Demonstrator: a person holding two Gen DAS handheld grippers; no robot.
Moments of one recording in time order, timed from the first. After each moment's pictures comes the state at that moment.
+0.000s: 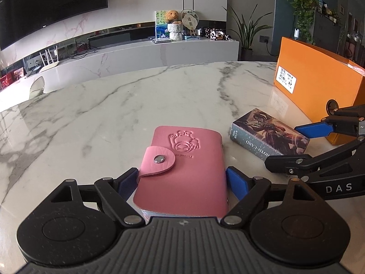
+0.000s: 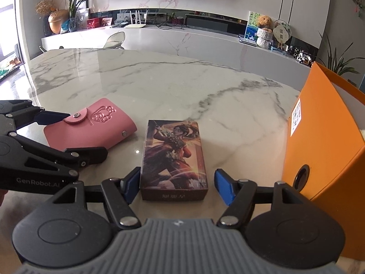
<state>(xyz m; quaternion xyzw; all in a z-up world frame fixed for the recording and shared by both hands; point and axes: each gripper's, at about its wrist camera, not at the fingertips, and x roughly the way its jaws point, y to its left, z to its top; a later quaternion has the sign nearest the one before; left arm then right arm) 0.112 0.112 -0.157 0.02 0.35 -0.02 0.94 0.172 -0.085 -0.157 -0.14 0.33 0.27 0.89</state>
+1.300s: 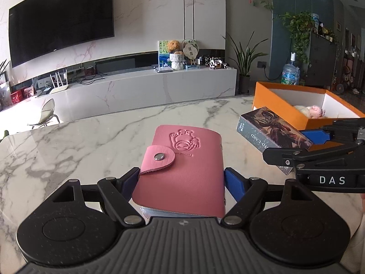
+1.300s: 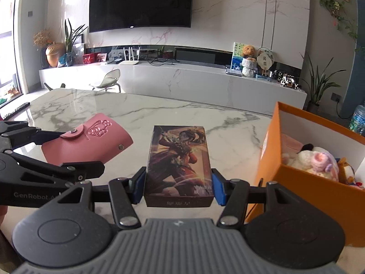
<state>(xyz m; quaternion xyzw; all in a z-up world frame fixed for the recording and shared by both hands) 0.040 0.077 -0.066 0.02 0.28 -0.01 0.96 0.092 -0.125 -0.073 -0.08 0.25 0.25 0.93</state>
